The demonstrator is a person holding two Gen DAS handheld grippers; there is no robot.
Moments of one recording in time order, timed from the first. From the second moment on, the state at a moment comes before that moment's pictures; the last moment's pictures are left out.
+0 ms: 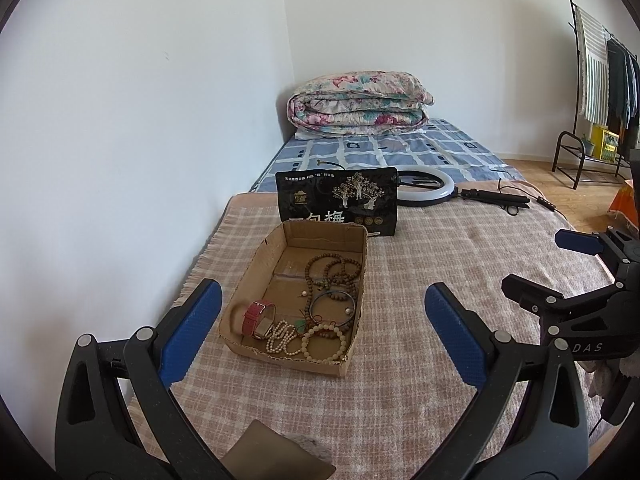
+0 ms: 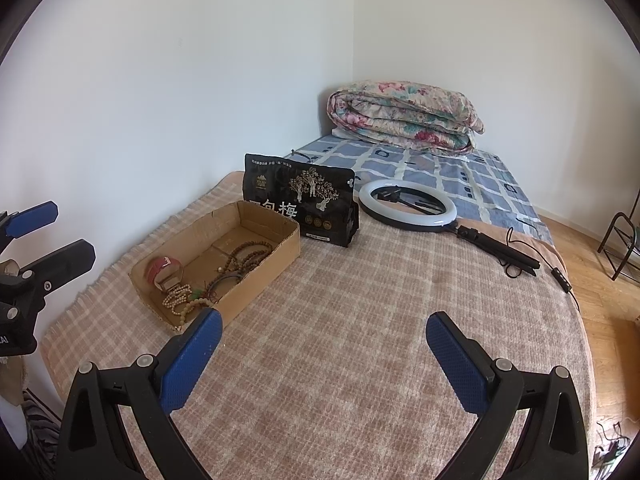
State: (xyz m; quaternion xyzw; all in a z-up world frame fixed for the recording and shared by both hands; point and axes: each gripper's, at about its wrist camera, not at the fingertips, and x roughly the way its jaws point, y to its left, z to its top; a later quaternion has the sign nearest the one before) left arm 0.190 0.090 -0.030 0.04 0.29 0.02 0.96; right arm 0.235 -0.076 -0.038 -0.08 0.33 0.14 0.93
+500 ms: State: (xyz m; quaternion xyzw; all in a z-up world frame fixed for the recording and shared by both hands) left arm 0.190 0.090 -0.030 0.04 0.29 0.02 0.96; right arm 0.236 -0.075 -0.039 -0.08 0.33 0.14 0.93
